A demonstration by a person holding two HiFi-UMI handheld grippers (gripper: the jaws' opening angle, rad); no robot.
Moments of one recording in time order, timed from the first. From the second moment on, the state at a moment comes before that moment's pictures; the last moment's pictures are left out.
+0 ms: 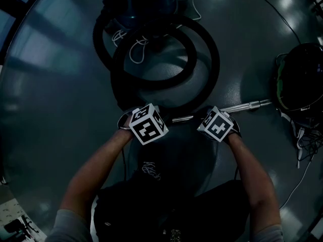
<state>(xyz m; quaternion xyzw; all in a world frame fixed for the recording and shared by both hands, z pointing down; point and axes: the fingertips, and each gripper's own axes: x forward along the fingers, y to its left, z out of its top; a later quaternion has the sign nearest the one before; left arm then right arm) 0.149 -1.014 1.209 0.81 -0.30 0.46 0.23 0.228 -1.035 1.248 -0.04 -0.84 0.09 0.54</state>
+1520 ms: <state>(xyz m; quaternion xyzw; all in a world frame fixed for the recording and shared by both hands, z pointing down) 0.222 -0.909 0.654 0.81 -0.38 0.37 0.26 0.299 -0.899 0.655 0.15 -0.90 0.18 0.36</state>
